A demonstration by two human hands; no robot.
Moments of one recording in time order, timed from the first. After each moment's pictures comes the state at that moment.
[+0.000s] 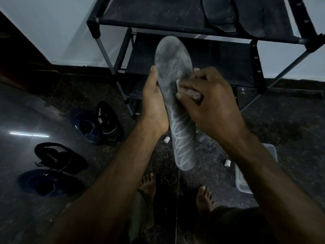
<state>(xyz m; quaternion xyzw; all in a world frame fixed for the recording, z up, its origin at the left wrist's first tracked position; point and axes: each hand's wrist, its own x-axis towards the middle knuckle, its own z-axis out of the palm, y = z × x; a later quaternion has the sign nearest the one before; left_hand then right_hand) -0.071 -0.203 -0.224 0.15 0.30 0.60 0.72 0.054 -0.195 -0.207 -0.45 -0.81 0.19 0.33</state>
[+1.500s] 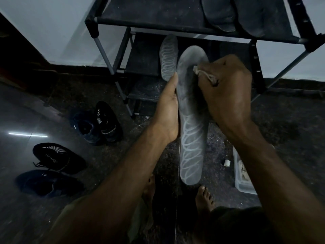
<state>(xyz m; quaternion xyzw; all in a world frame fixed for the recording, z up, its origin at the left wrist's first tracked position) -0.049 -0.209 -0.228 0.20 0.37 0.56 0.72 0.064 -0.171 -0.207 -0.51 -0.76 0.10 0.40</state>
